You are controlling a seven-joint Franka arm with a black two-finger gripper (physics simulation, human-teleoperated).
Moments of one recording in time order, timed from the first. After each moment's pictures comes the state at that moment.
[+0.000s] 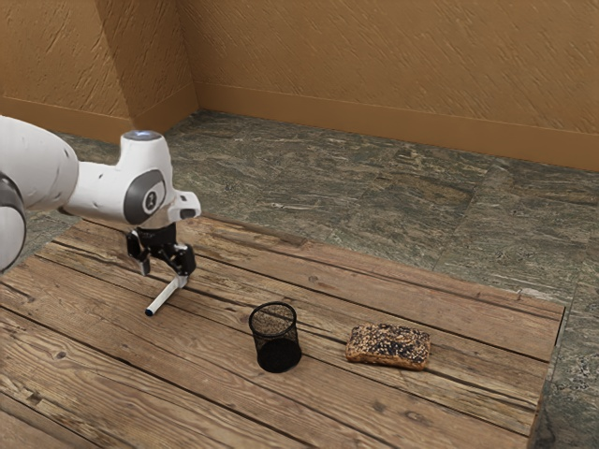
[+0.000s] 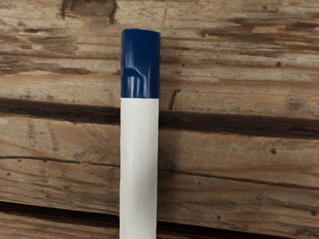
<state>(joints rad) -0.10 0.41 0.34 -1.93 -0.04 2.24 0.15</state>
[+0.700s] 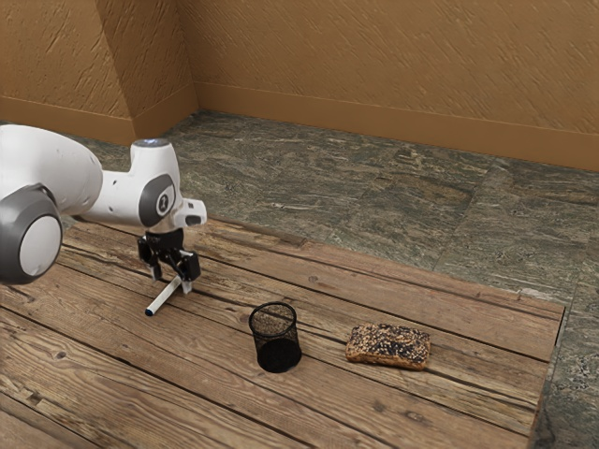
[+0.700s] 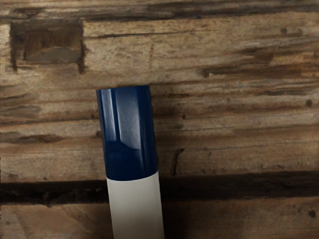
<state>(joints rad) -0.07 0.56 0.34 -1.78 -0.13 2.21 0.33</state>
